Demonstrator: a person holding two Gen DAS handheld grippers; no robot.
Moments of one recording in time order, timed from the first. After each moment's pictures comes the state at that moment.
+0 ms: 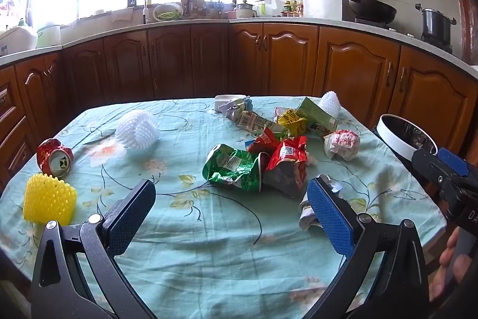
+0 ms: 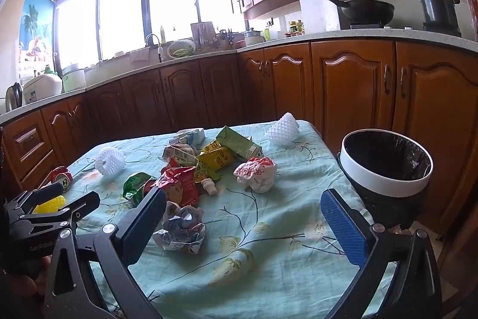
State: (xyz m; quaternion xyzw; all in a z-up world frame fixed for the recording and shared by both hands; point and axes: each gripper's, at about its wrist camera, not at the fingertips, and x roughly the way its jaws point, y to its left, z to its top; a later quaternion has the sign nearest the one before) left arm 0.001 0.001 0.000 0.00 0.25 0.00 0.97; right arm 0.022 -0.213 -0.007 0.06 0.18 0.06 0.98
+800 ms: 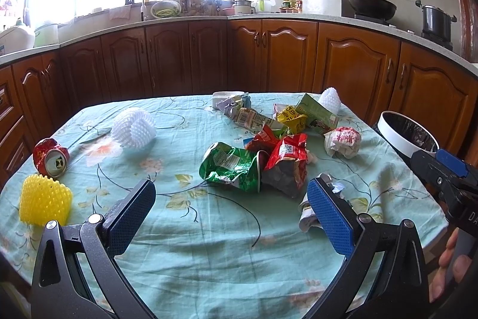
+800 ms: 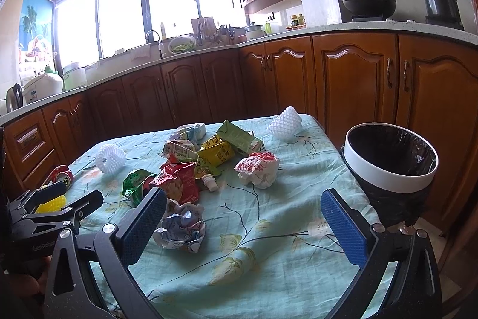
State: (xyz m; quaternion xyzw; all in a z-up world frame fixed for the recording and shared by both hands) left arm 0.009 -0.001 -0.005 -0.01 0.26 0.00 0.97; right arm 0.029 -0.216 -0.012 0.06 0.20 0.07 0.98
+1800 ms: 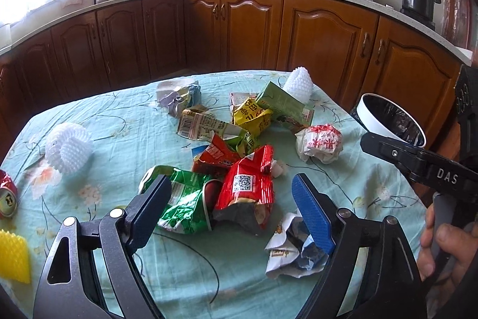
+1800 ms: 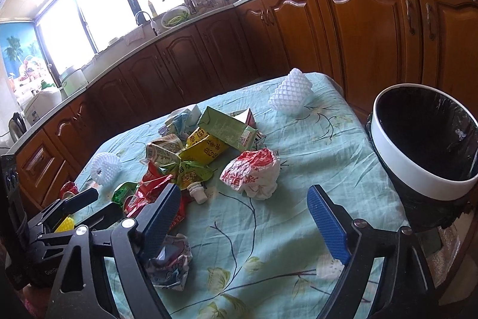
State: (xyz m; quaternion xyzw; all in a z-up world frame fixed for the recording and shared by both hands) left arm 0.098 -0.039 -0.007 0.03 0.34 -0.10 0.94; right arm 0.136 -0.252 -0.024 0.14 0.31 0.12 0.93
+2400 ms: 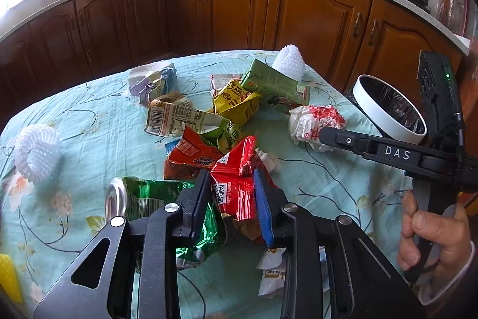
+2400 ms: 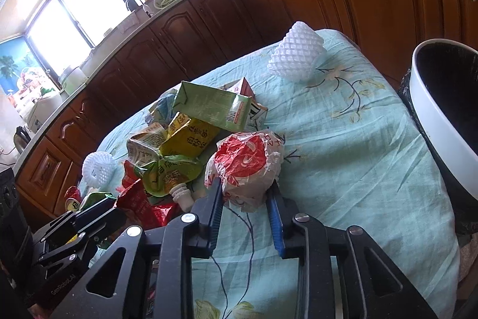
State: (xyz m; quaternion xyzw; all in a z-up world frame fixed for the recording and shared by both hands) left arm 0.127 -0.054 -0.028 0.04 0.37 -0.13 0.92; right arm 0.186 -0.253 -0.060 0.19 0.37 0.15 0.90
